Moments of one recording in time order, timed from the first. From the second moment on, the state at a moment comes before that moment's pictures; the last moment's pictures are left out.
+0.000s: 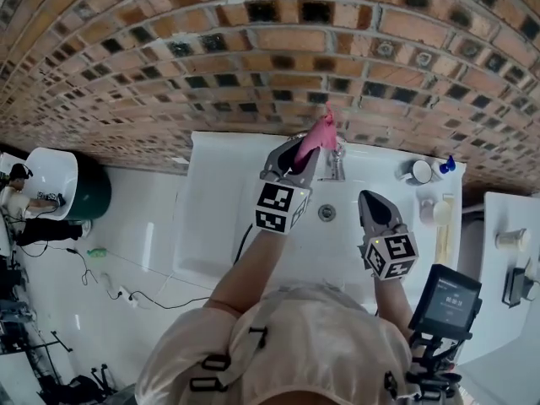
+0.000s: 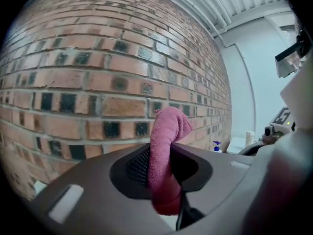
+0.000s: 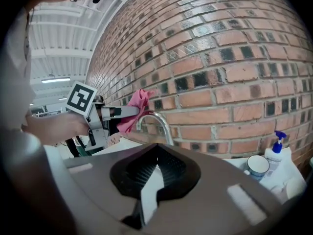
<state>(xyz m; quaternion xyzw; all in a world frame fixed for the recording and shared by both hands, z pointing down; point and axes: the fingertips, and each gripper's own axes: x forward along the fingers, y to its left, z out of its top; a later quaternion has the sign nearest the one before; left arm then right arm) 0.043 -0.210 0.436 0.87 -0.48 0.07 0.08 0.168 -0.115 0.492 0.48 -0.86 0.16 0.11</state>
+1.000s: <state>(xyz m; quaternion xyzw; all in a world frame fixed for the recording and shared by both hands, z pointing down) -0.237 -0.081 0.599 0.74 -0.60 0.21 0.22 0.020 -0.092 0.476 0.42 -0.89 0.14 0.14</state>
